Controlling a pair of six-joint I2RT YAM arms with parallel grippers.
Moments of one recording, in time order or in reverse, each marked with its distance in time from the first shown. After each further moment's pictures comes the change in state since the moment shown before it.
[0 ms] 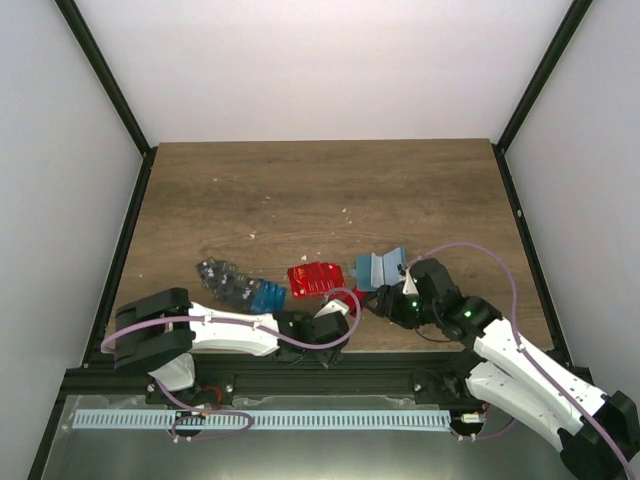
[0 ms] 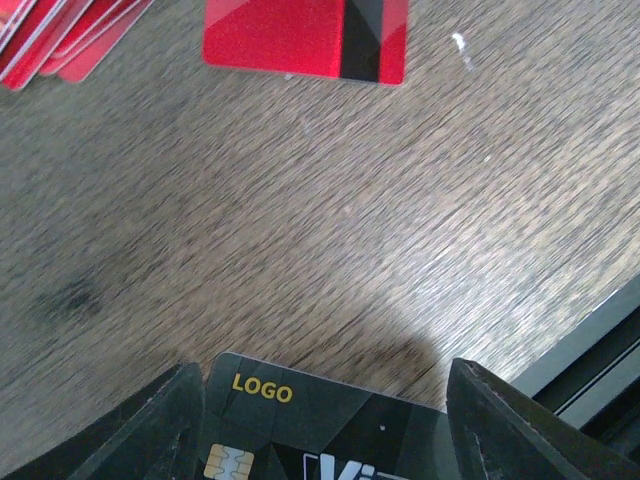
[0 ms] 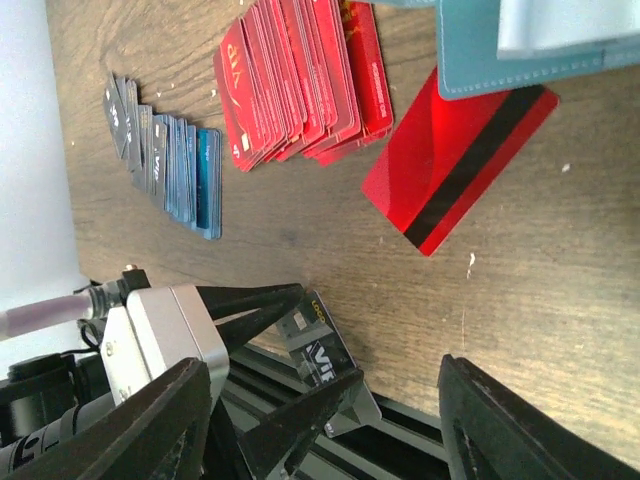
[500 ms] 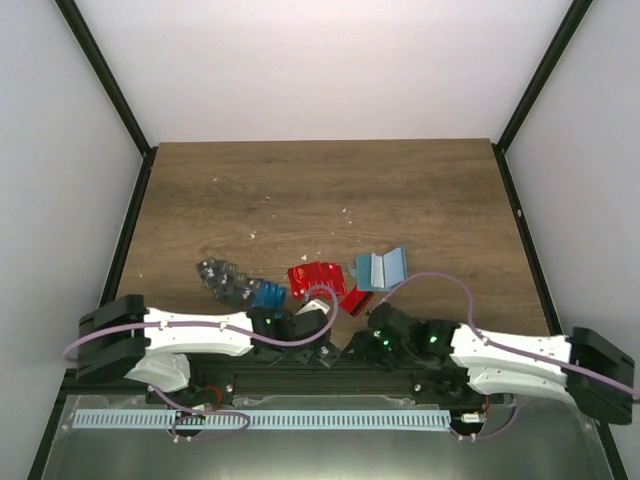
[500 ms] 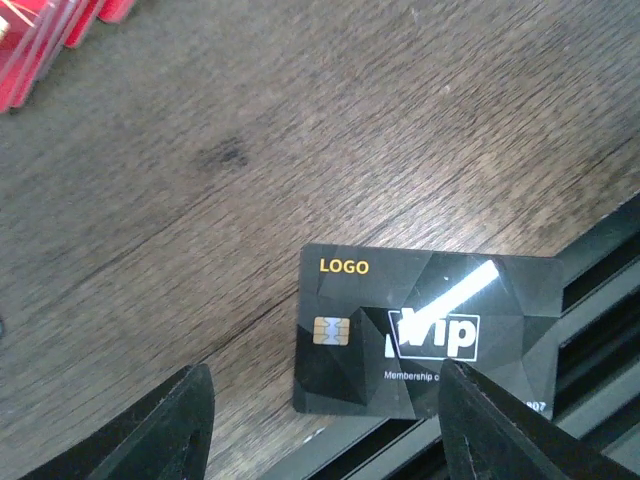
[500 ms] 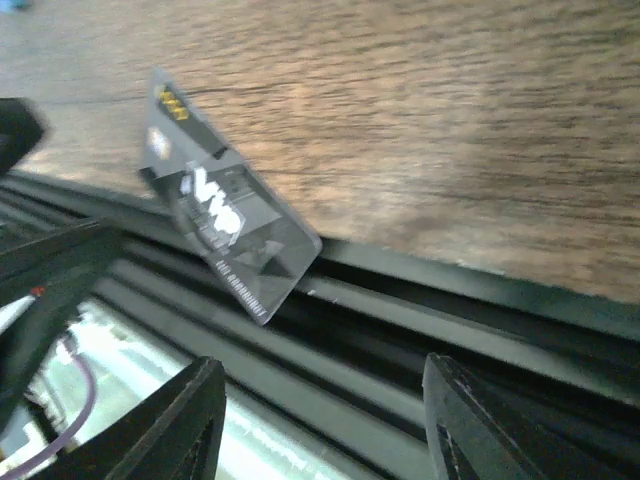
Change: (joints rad) left arm 0.007 -0.183 -0.043 -0.227 0.004 -0.011; right arm 0.477 0.123 -0.203 0.252 0.096 0.375
